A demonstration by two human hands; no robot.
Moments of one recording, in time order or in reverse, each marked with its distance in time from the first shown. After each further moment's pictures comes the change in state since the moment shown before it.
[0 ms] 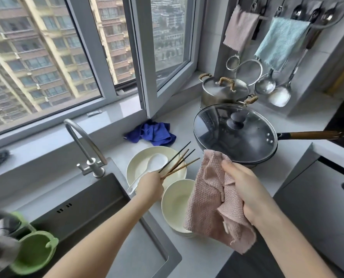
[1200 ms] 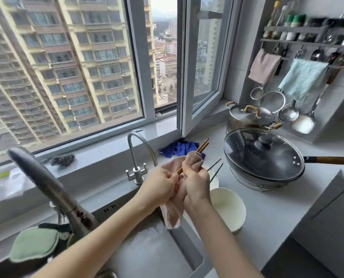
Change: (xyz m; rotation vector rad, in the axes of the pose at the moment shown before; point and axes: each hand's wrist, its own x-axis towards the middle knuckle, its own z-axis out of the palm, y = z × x) left_hand -0.151 -0.035 -0.170 -0.662 0.056 -0.037; right_hand -0.031 0.032 0.192 0.268 0.087 -0.087
